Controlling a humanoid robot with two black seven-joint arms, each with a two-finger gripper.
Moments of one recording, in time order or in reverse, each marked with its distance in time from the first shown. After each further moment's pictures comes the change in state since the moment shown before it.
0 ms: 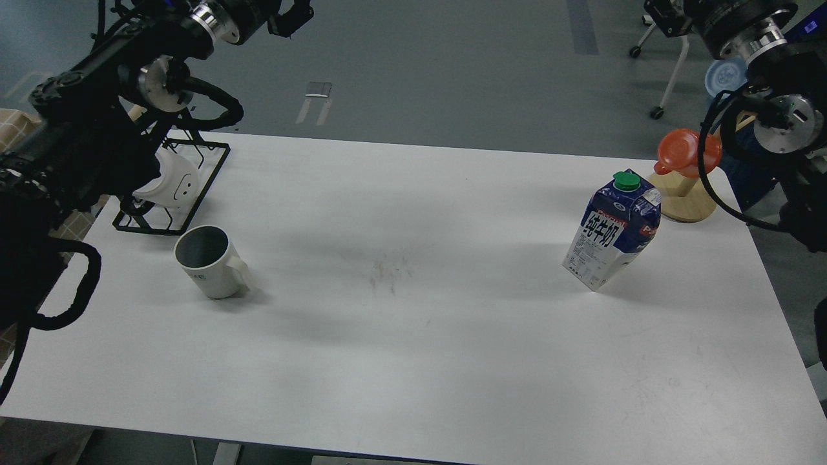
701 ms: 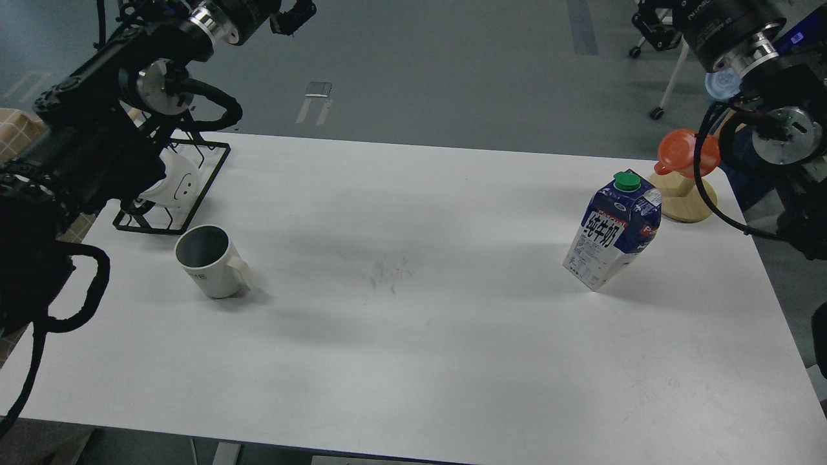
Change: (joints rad) left arm 0.025 0.003 -0.071 0.013 -0.018 -0.042 0.001; right arm -0.013 0.004 0.001 -0.007 0.000 0.059 0.002
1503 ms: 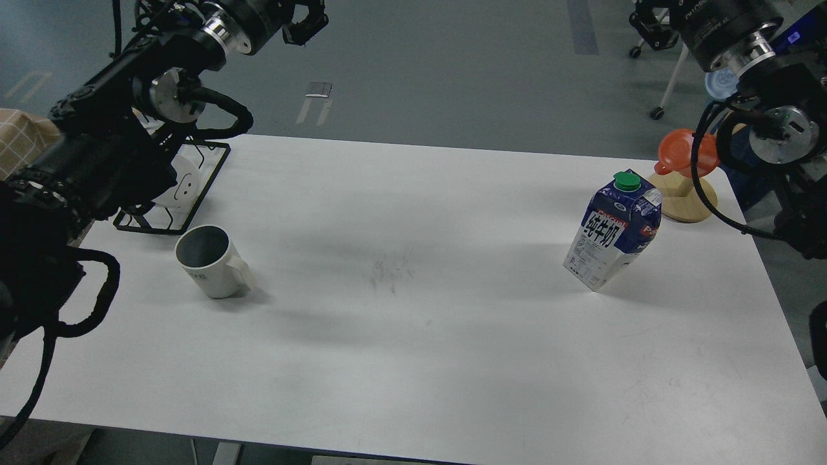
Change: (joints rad) left arm 0.013 -0.027 -0.003 -0.012 0.001 0.000 0.005; right arm 0.002 0.005 -0.001 0.000 0.000 0.000 0.000
